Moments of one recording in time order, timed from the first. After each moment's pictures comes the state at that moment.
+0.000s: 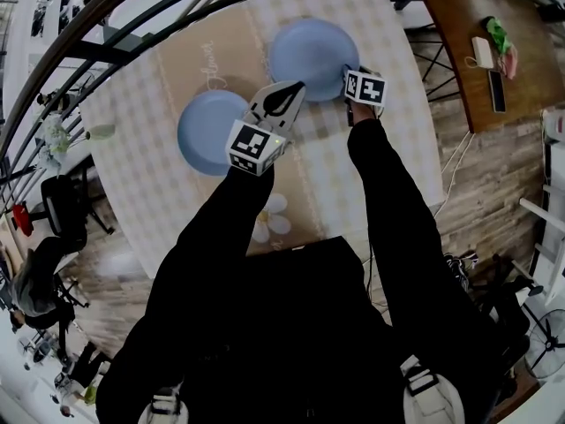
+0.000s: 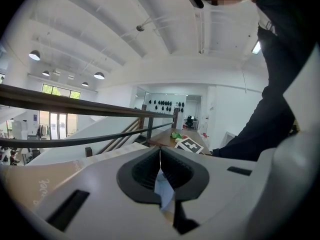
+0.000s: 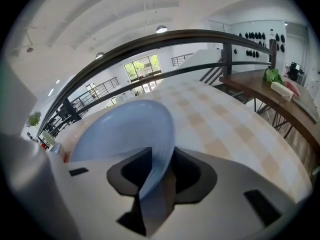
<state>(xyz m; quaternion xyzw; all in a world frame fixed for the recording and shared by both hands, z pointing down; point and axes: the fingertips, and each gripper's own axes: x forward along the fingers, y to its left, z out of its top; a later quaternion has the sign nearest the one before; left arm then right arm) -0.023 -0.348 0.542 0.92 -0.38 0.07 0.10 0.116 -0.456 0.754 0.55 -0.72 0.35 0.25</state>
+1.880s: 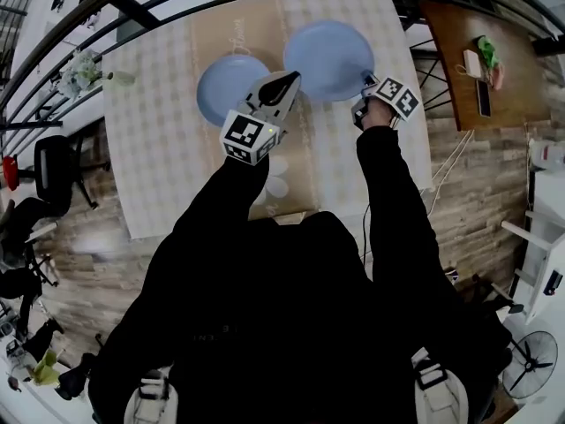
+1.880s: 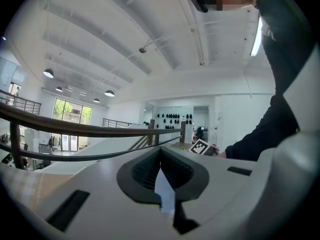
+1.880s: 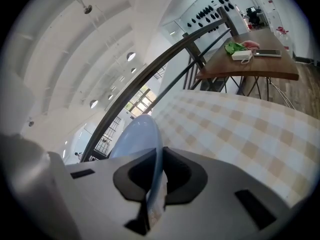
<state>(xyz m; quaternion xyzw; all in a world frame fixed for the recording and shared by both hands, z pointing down) -0.070 -0.244 0.452 0.90 -0.44 0.00 0.05 0.125 -0.362 0.643 0.54 -0.68 0.50 0.02</state>
